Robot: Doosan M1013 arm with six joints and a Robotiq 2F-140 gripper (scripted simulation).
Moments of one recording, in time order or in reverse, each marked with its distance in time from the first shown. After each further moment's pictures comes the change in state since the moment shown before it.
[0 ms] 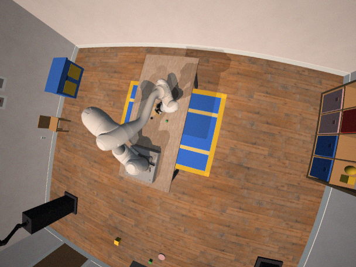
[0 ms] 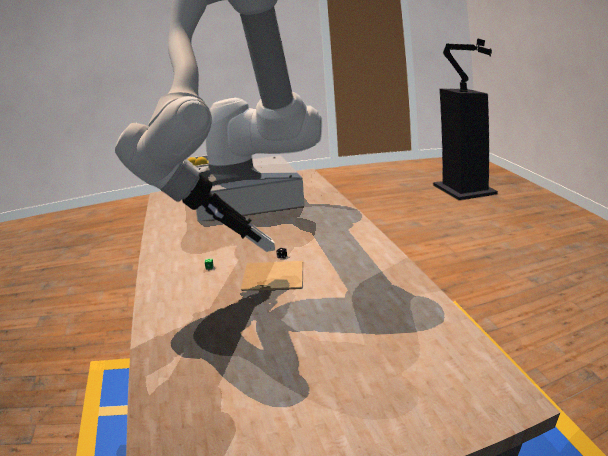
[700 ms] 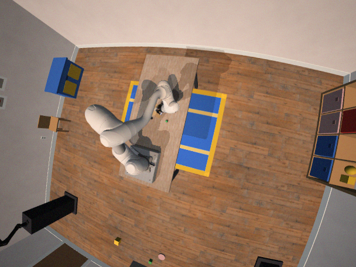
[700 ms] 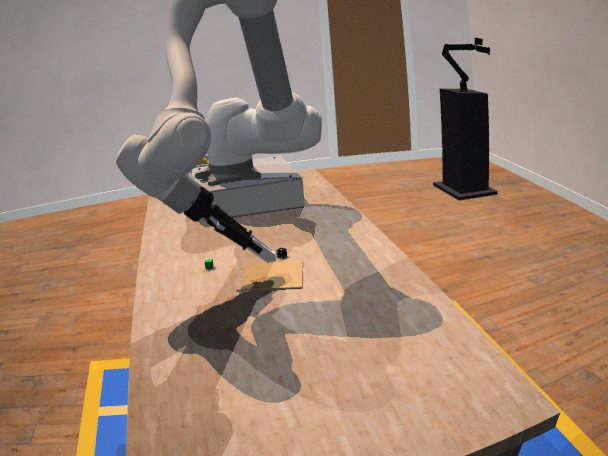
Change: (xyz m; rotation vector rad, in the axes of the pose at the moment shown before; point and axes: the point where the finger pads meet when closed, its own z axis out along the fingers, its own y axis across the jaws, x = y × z) arm 0.020 0.000 0.020 0.000 0.000 0.000
